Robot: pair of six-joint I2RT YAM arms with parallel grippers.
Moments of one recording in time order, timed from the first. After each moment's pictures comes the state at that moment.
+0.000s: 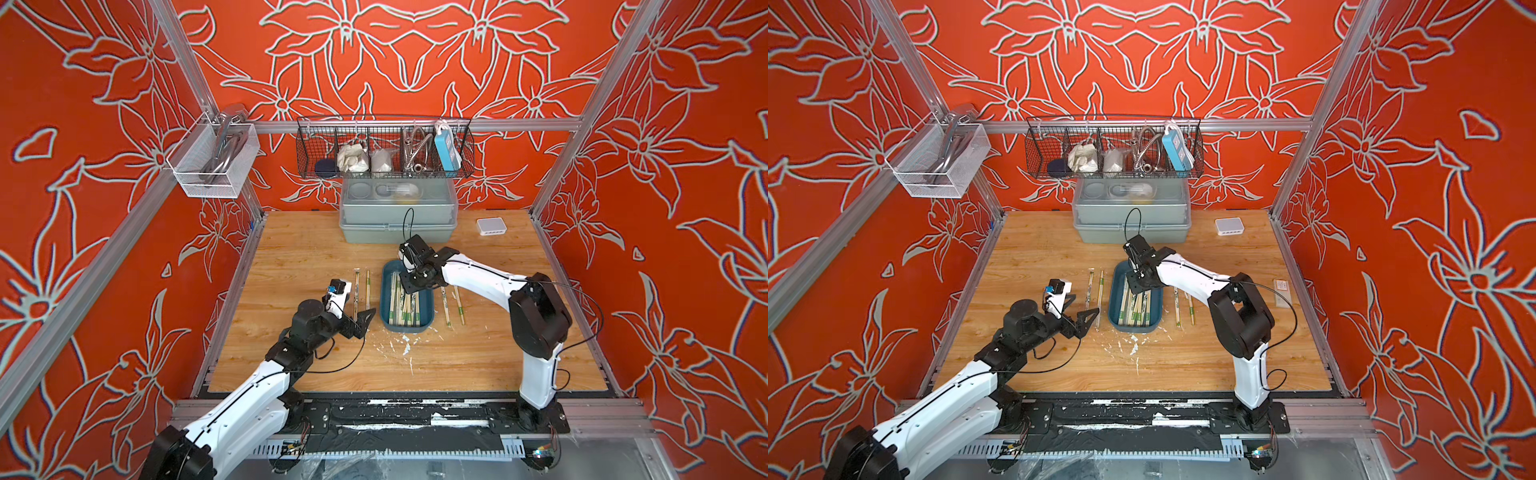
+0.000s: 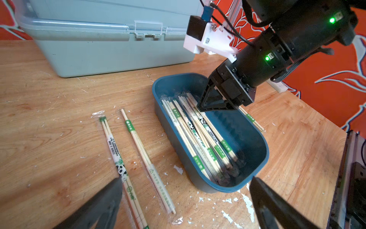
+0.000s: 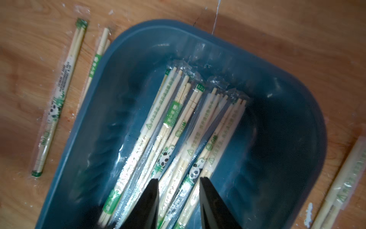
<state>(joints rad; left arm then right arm) -0.40 0.80 0.29 0.16 0.25 -0.17 0.72 1.95 1.49 -0.70 0.02 0.29</state>
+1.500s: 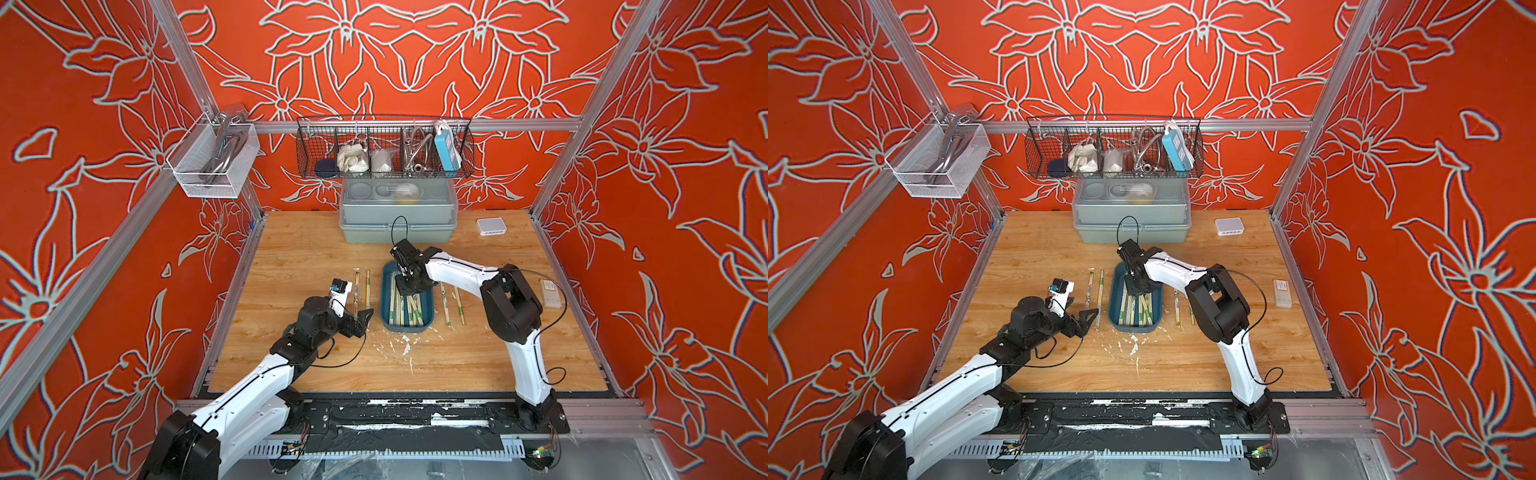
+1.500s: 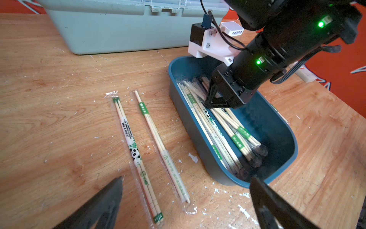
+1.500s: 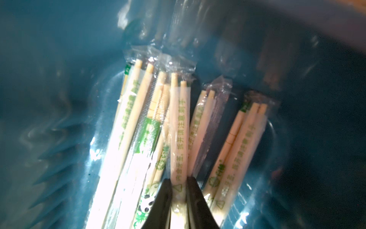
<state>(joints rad) -0.40 0.88 0.31 0.11 0.18 -0.17 0.72 2.13 1.61 -0.77 0.06 0.38</state>
